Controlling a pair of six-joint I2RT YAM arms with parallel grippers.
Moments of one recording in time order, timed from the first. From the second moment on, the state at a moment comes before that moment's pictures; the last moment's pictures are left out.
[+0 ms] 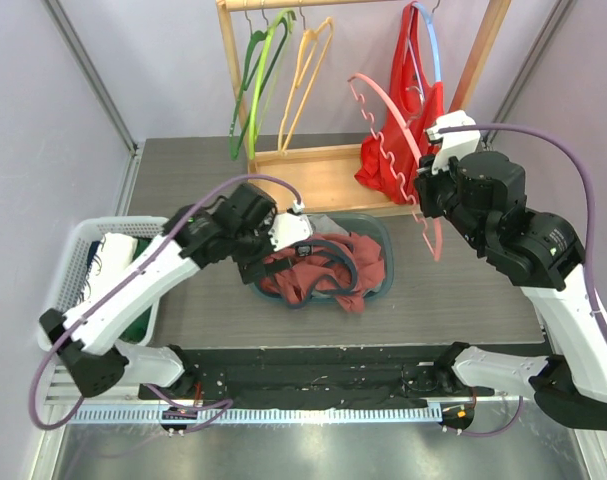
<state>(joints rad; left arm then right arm) -0.82 1.33 1.44 -1.14 -0.13 0.51 0.69 1.10 1.72 -0.96 0.45 0.00</state>
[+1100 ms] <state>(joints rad) -0.70 1.76 1.45 -0.70 0.27 -0.05 0.69 1.10 1.67 -0.95 0.48 0.00</state>
